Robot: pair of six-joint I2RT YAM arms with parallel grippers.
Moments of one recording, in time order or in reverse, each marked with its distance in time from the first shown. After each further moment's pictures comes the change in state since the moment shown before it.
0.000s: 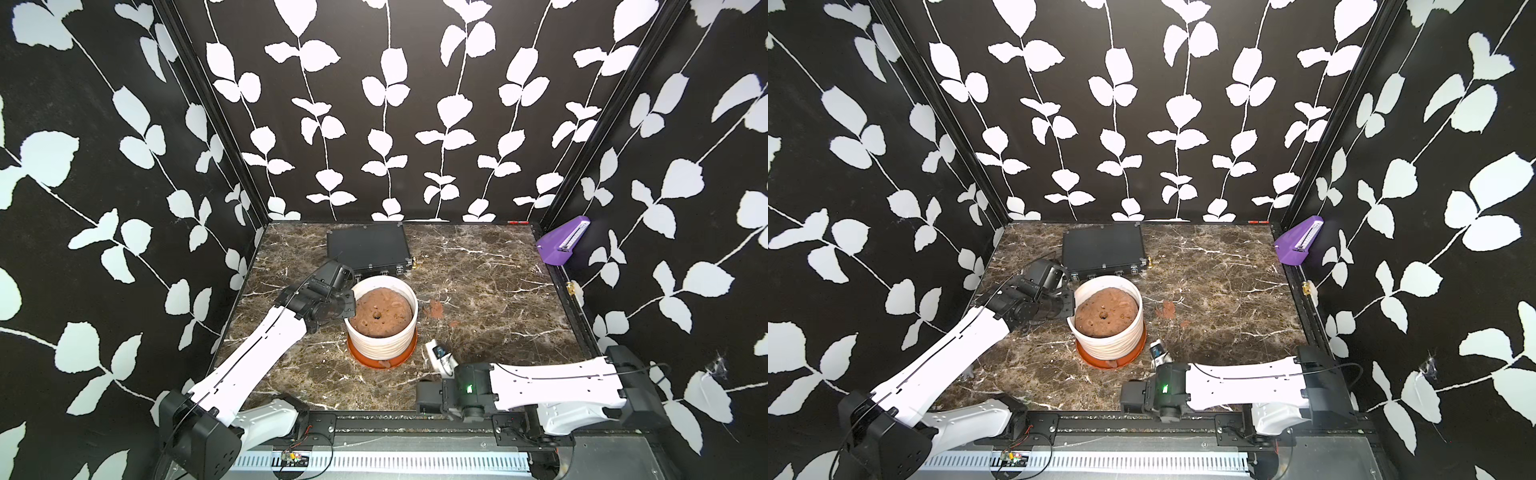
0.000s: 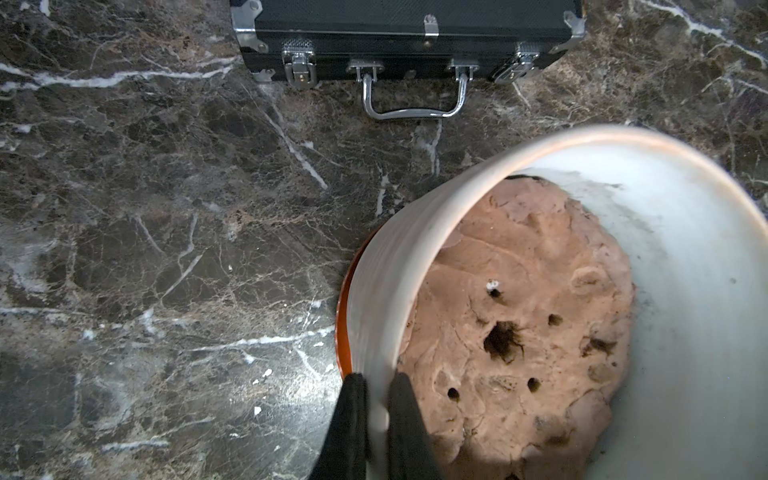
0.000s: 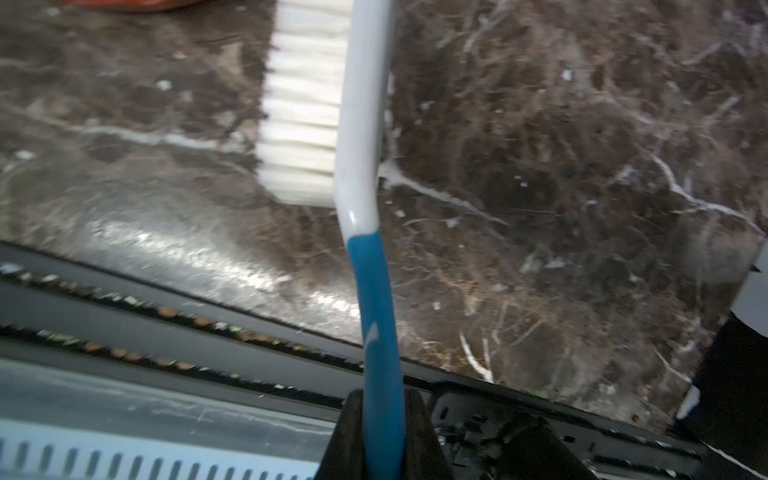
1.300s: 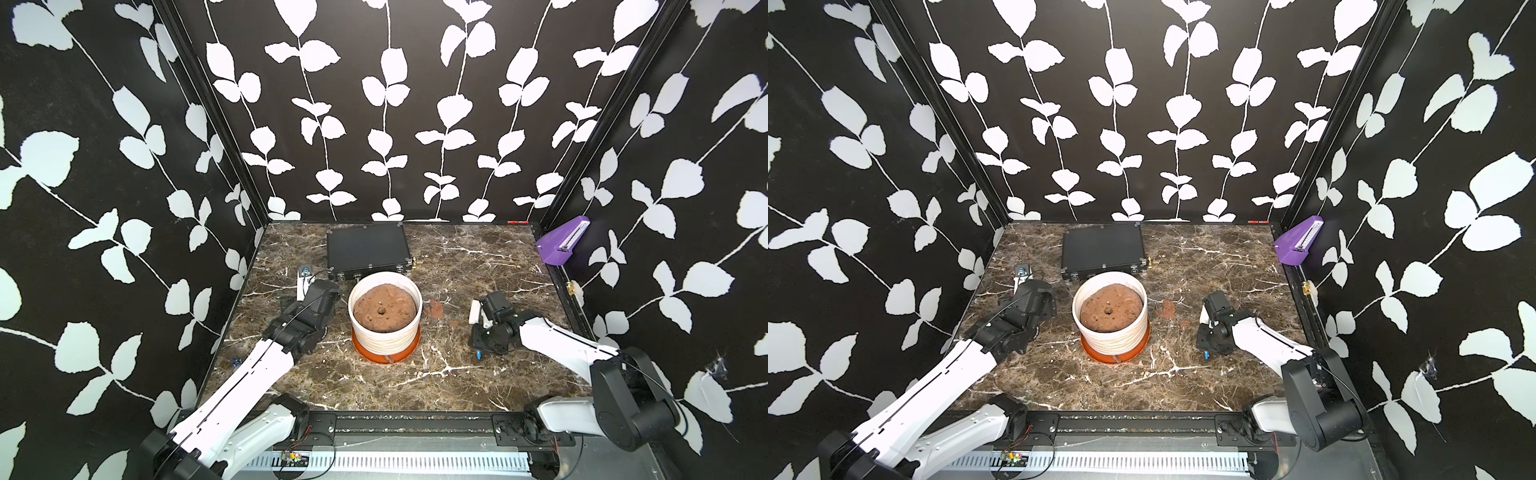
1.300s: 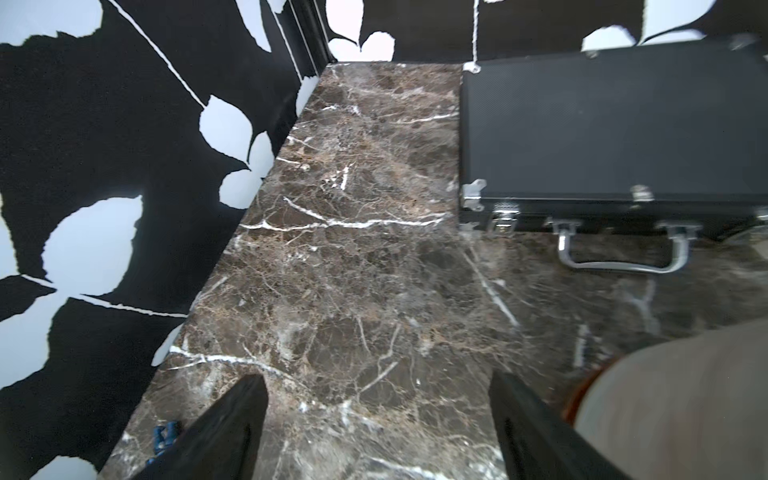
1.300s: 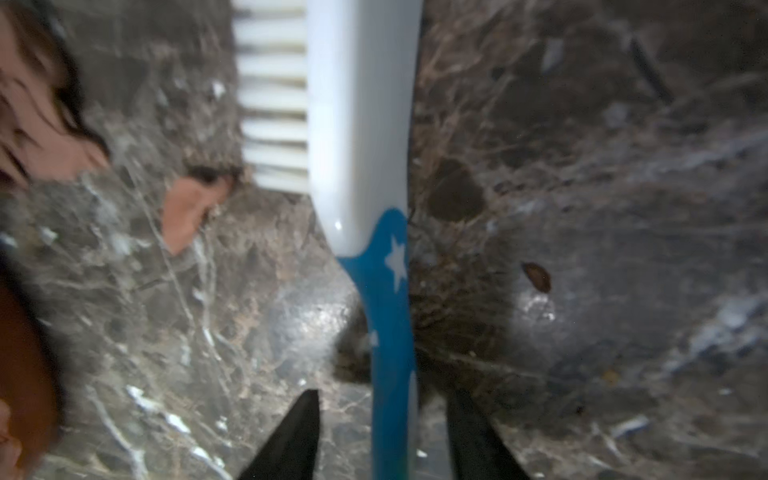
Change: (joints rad) left arm 0.006 -0.221 -0.291 0.269 -0.659 0.142; right arm -1.107 -0.042 -0.401 0.744 -0.470 -0.525
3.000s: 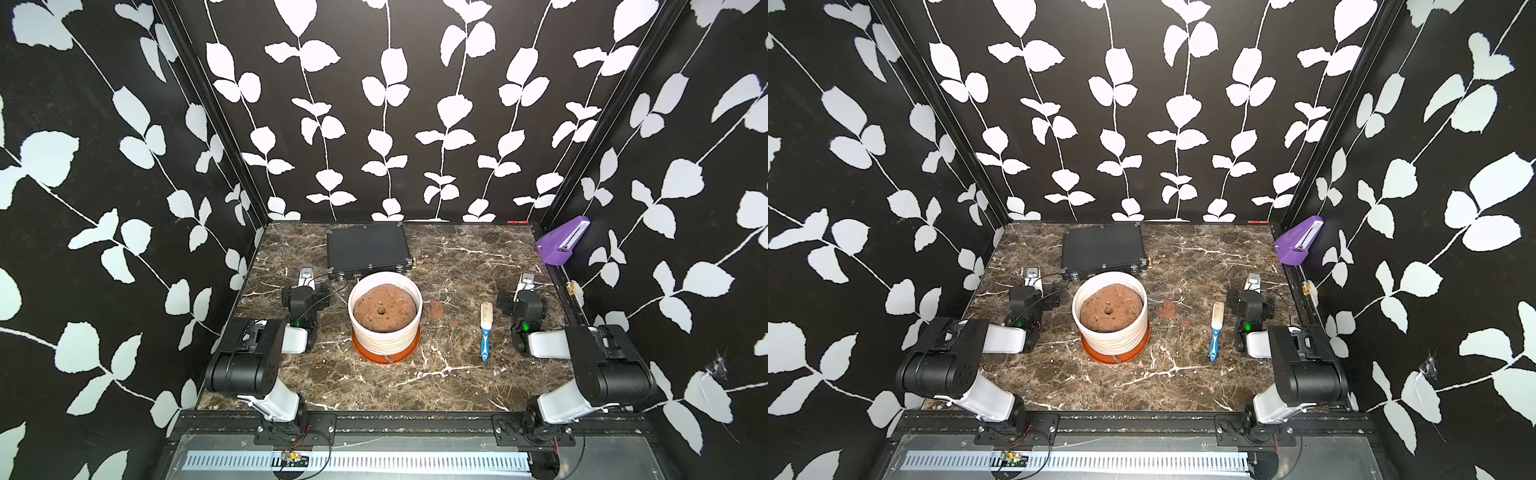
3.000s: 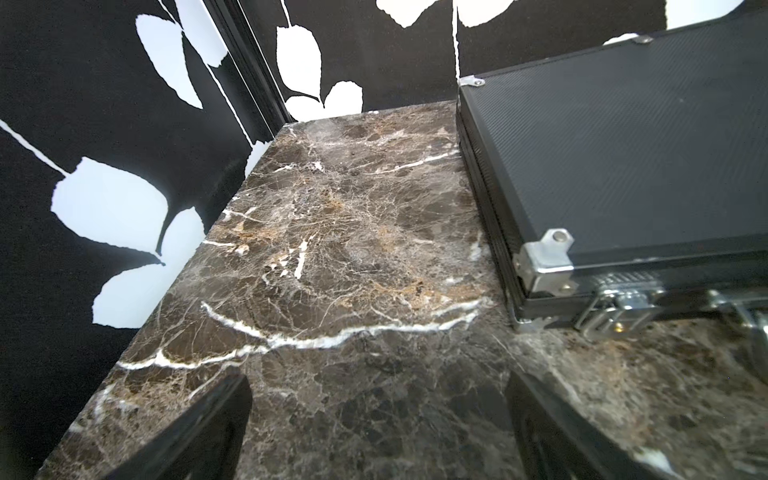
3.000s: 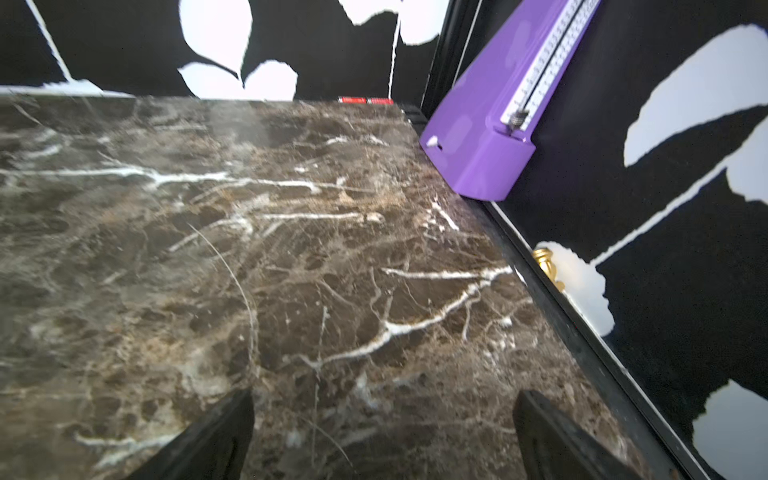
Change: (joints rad) left arm 0.420 0.621 -0.385 1.474 0.428 0.516; right arm -0.325 0.217 -0.270 1.376 0.484 -0.575
